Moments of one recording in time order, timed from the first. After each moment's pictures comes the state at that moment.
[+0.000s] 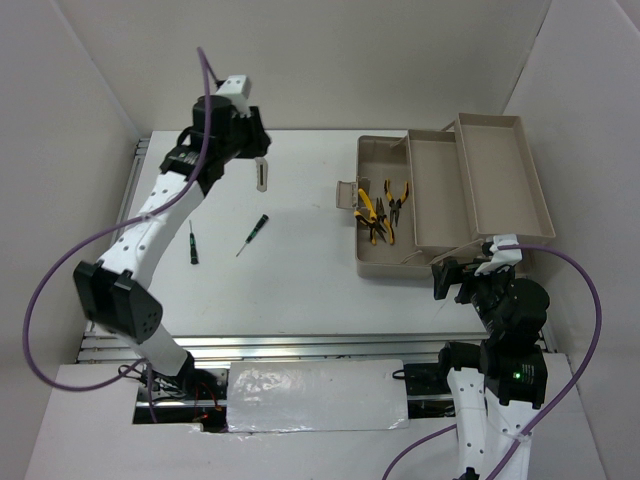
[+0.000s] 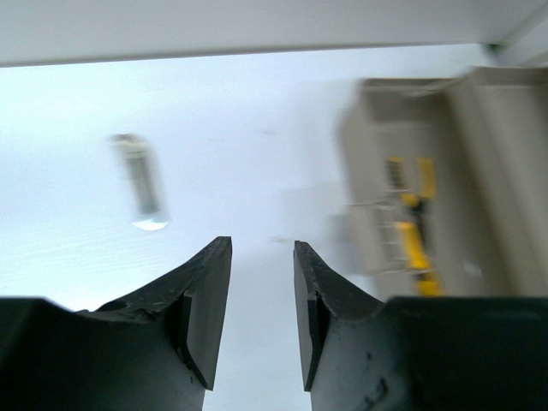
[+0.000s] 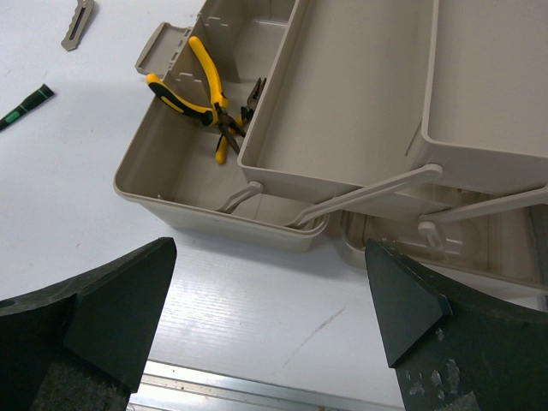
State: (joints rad) left arm -0.39 1.71 1.77 -0.41 0.04 -0.33; right arm -0.16 0.25 0.78 -0.76 -0.29 -0.04
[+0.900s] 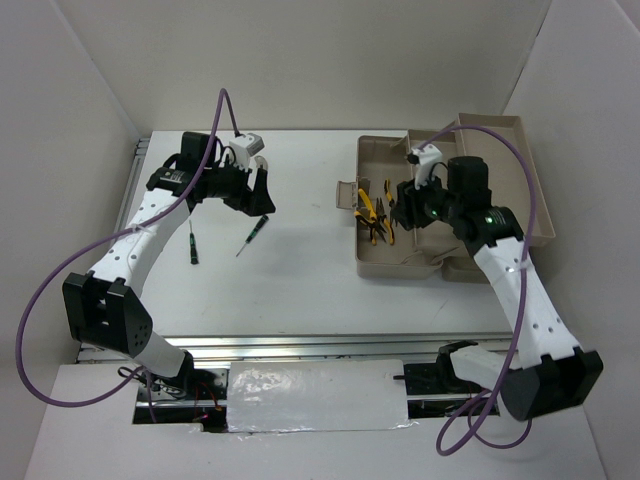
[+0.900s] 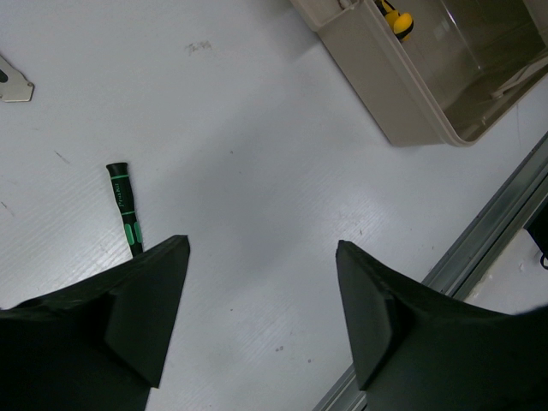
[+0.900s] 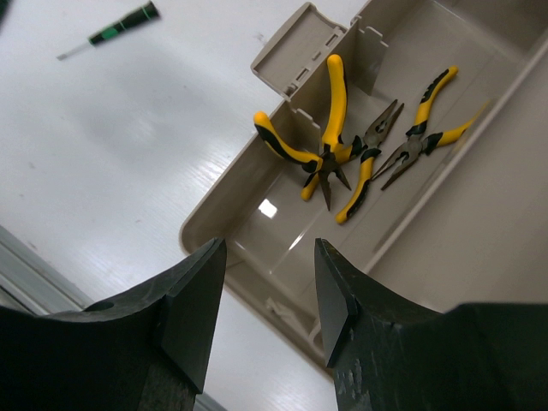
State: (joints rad) left arm -0.22 1.52 1.43 -0.66 0.56 0.10; right arm 0.17 1.08 1.17 -0.63 -0.39 -0.16
